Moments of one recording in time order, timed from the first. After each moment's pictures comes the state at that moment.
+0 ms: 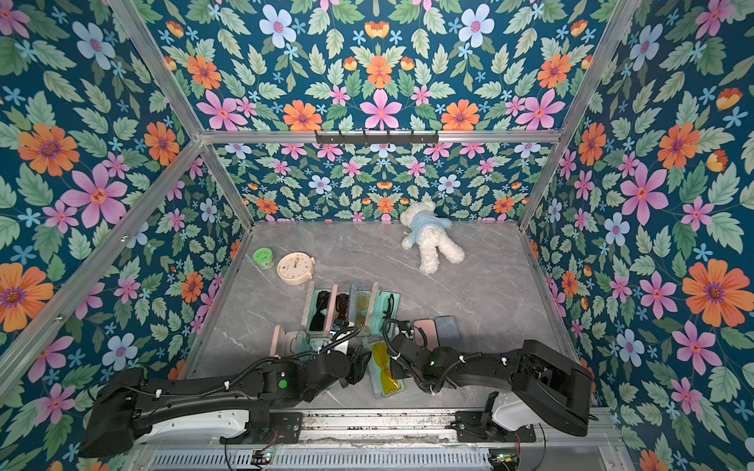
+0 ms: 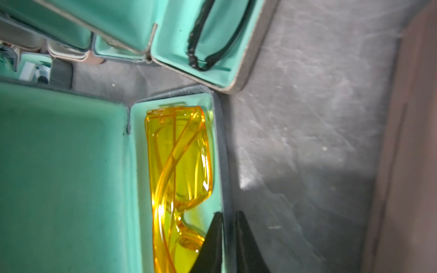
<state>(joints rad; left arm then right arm) -1.35 1.04 0.53 -0.23 -0.47 -0.89 1.06 1.37 0.50 -0.12 0.11 0.88</state>
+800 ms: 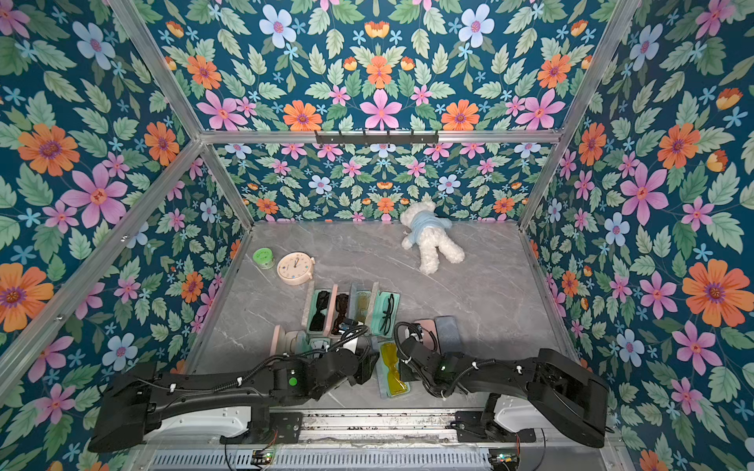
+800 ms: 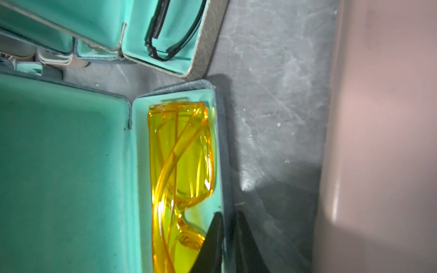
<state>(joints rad) -1.35 1.12 0.55 -0.16 -0.43 -0.88 1.05 1.28 0.41 -0.10 0.11 0.92</state>
